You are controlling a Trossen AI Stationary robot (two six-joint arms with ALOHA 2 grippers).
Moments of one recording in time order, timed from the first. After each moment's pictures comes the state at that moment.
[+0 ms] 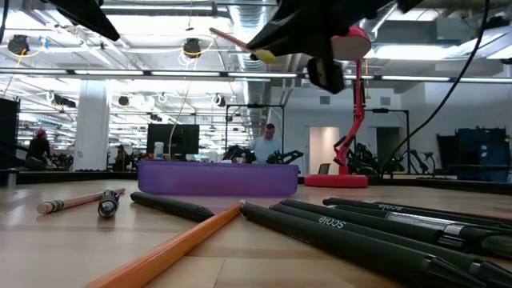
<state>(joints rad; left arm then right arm) -0.64 0.99 0.93 -0.97 -0.76 -0.68 0.25 1.66 1.06 0.04 0.02 0.86</state>
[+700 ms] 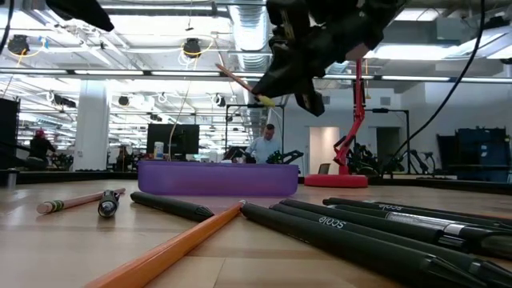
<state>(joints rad) -0.73 0.99 0.93 -0.98 -0.83 -0.79 -0.05 1.66 1.06 -0.05 -0.22 0.62</state>
